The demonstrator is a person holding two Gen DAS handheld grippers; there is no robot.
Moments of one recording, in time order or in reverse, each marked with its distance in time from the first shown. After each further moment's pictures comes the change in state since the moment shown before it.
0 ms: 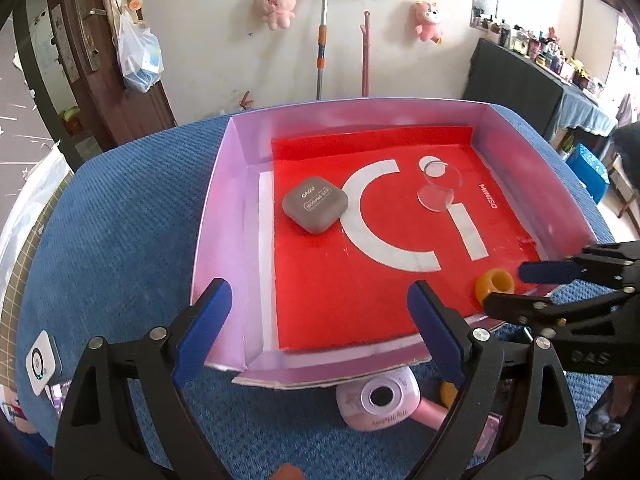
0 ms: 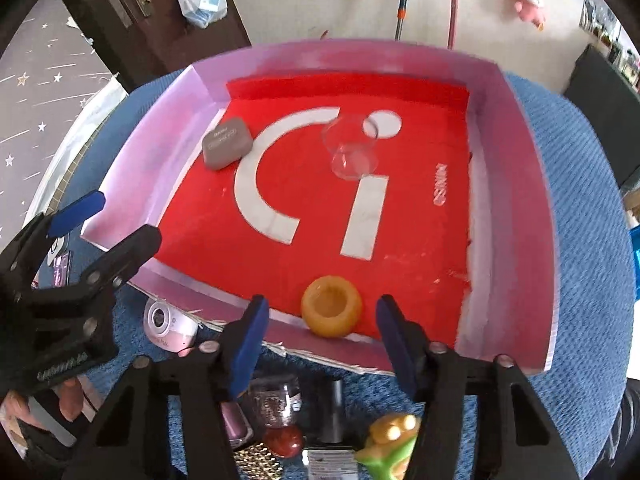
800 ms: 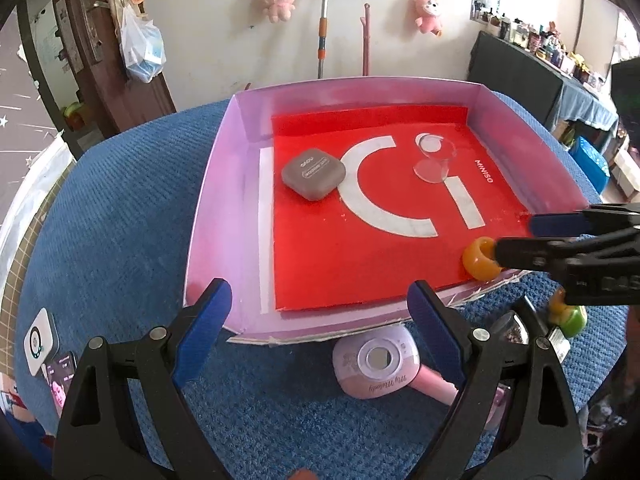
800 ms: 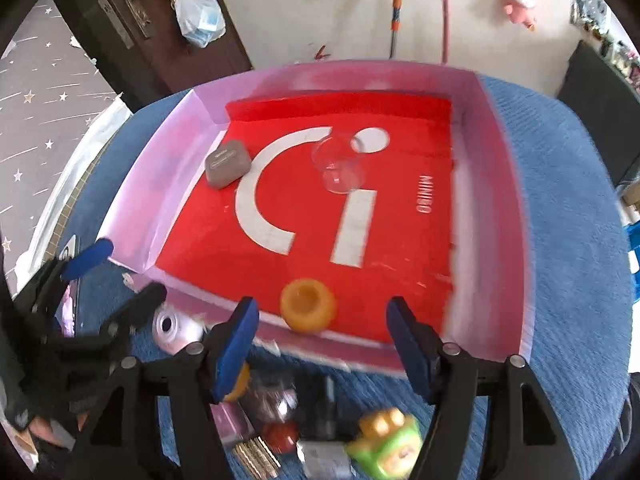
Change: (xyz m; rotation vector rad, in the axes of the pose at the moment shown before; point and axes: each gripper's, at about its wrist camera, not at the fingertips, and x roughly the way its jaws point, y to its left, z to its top) left arm -0.003 -0.004 -0.021 0.000 0.026 0.011; right arm -0.009 -0.010 0.003 0.022 -0.056 0.032
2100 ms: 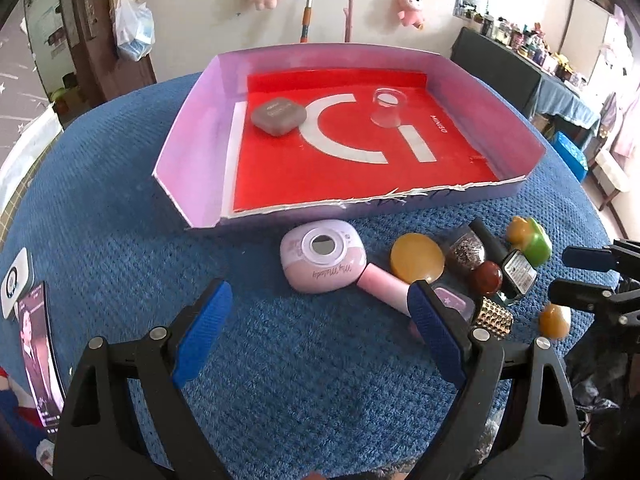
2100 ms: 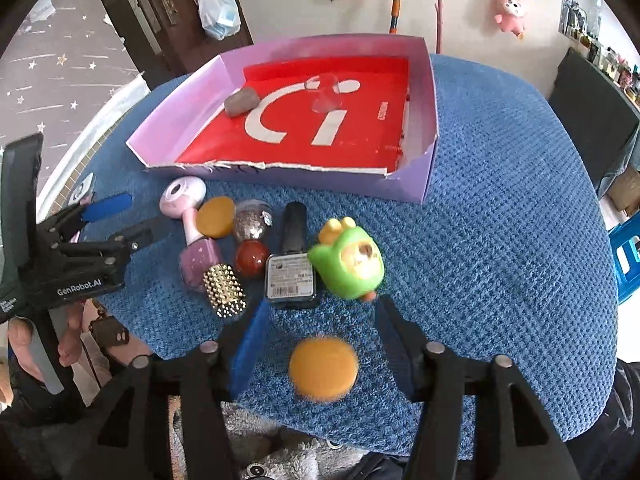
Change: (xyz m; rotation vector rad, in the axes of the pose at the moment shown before) left arm -0.024 -0.019 -0.062 -0.029 0.024 -0.088; right arm -0.059 -0.021 -0.127 -0.056 -0.065 -0.022
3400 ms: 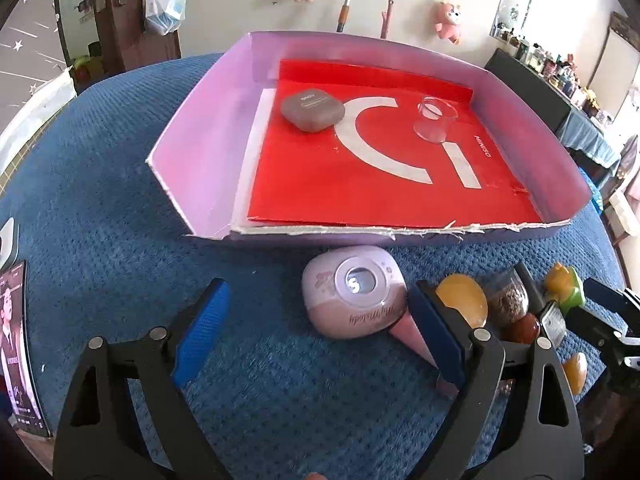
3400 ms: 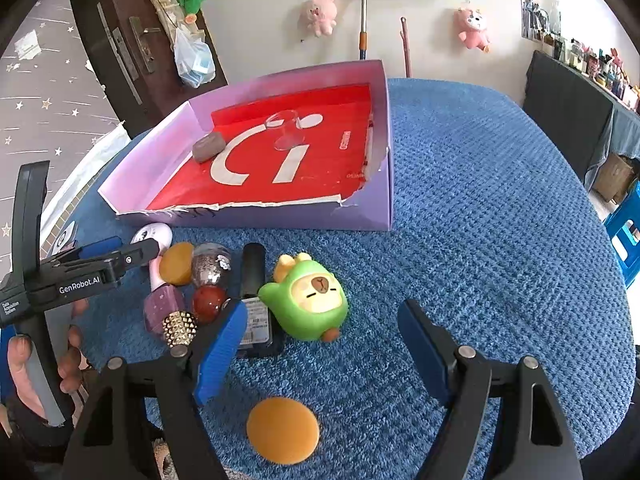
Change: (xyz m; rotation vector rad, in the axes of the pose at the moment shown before) left arm 0.037 0.016 0.012 -0.131 -0.003 0.029; right arm 0.016 -0.024 -0.002 0.087 -0.168 -0.031
